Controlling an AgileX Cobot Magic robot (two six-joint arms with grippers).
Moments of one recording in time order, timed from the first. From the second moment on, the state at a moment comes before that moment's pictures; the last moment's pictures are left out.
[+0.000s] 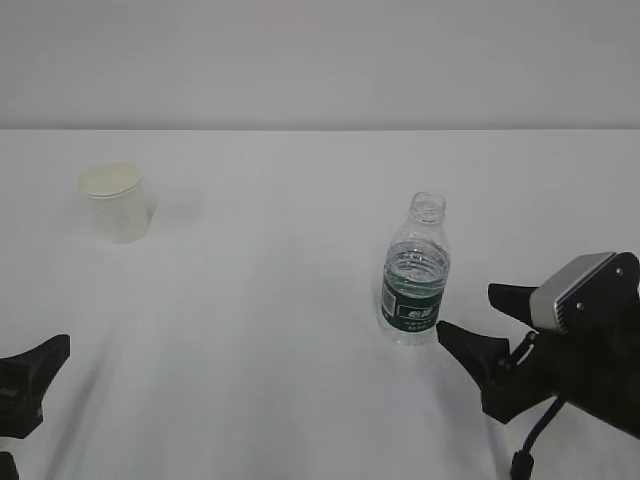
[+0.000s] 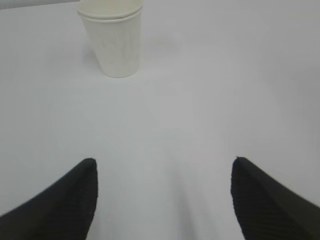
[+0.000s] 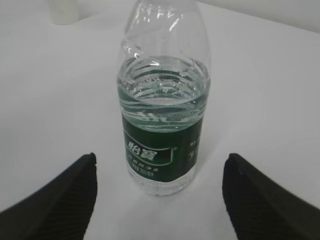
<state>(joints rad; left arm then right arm) -0.40 1.59 0.00 -0.22 -1.15 0.01 0.23 1.81 -0.23 -0.37 -1.15 -0.05</state>
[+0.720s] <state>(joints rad) -0.40 1.59 0.00 -0.22 -1.15 0.01 0.23 1.87 -0.28 -0.38 -1.15 -0.05</state>
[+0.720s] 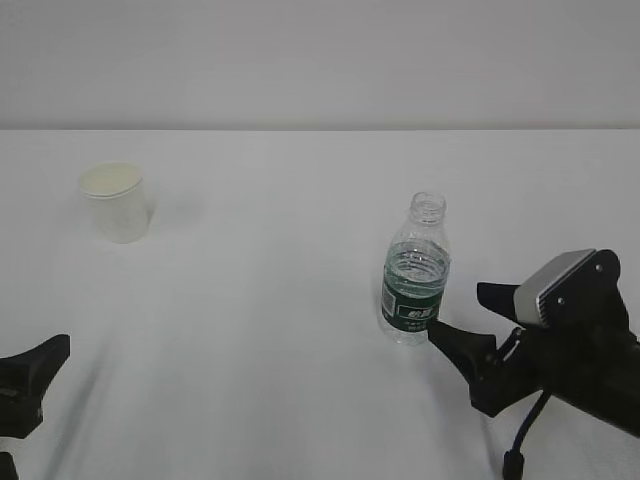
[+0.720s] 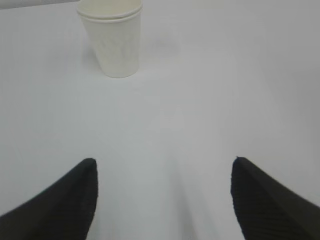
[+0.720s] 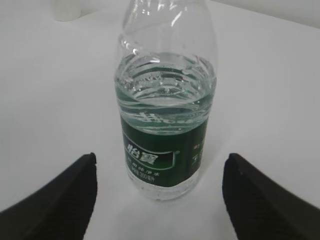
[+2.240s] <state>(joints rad) -0.40 1.59 0.00 -0.22 -1.15 0.01 0.23 1.99 -0.41 -0.42 -1.15 0.03</state>
